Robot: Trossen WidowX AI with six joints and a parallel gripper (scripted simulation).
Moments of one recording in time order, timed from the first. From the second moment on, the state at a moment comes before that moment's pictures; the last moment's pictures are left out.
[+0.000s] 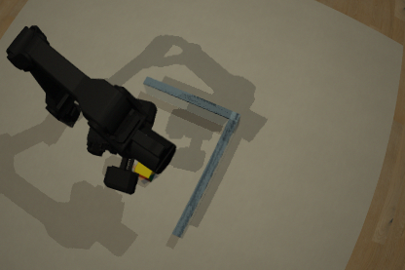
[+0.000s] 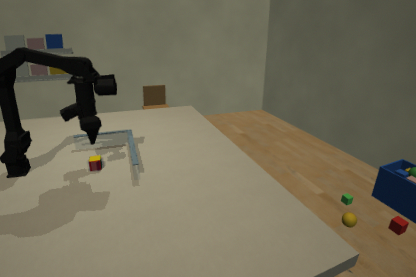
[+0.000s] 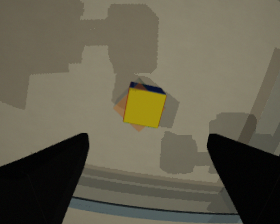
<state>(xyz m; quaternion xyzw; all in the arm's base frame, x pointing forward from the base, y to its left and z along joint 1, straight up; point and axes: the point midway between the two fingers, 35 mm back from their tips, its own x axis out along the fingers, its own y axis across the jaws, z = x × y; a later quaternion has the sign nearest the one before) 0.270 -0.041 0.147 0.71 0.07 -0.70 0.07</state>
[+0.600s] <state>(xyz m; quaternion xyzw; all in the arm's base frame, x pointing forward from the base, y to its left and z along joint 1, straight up) 0.272 -0.041 0.142 0.61 0.36 -0.60 0.37</state>
